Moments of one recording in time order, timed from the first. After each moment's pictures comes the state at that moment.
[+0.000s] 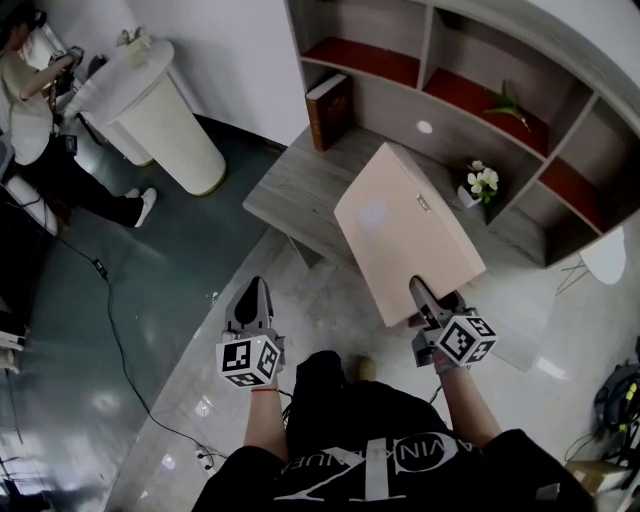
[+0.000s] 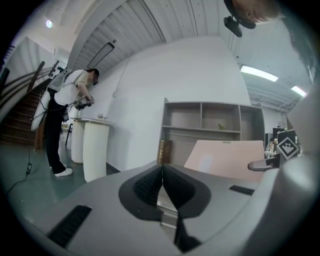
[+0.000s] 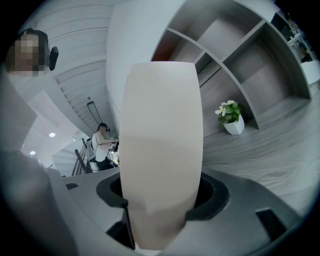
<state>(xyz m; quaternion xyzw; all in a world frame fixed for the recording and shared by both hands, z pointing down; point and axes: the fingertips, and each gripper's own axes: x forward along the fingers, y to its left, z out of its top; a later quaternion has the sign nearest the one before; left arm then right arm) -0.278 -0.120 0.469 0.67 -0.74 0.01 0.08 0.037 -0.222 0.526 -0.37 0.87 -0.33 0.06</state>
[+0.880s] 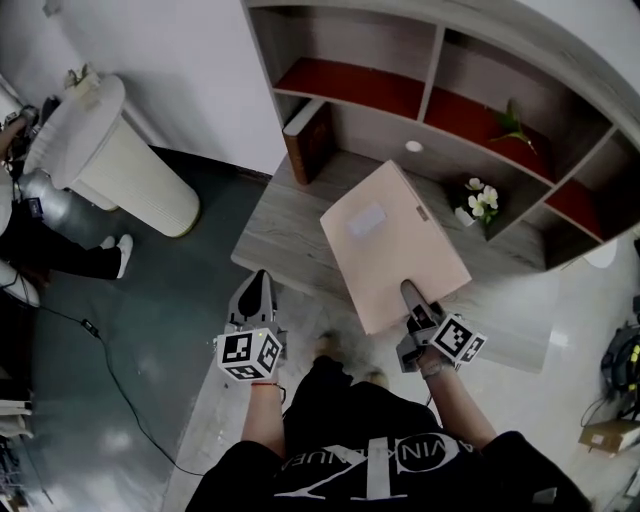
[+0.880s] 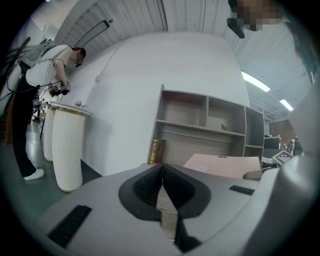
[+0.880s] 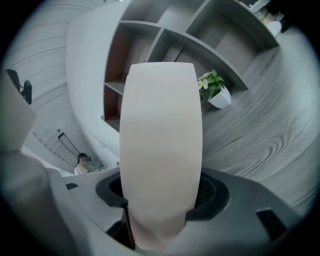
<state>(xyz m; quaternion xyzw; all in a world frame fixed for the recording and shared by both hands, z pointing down) -0.323 -0.281 0.469 0.74 -0.66 0.01 0.10 -0.021 -0.305 0.547 -0.43 0.75 -0.47 0.15</state>
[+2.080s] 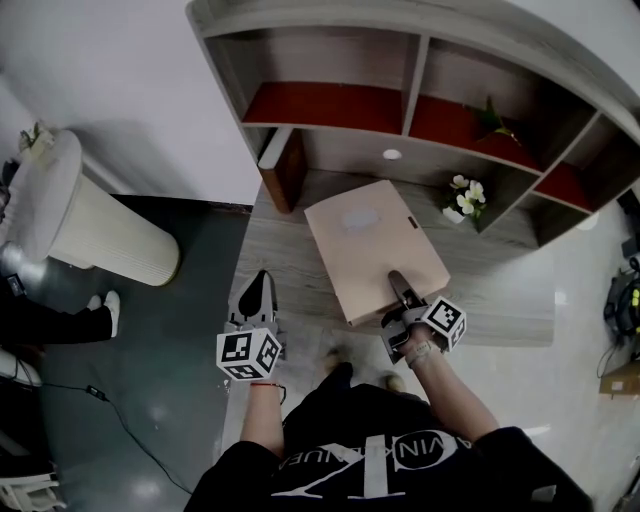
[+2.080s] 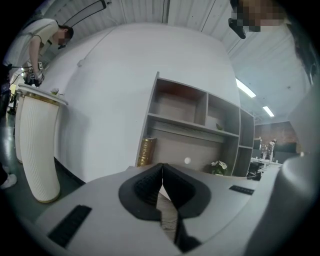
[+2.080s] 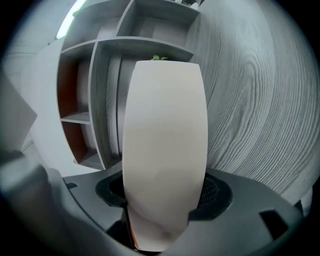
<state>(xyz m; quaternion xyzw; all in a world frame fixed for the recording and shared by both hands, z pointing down) -0.334 -0.375 0.471 0.81 -0.57 0.02 0.11 -0.056 -0.355 0.600 -0.47 0.55 -0.62 0.31</state>
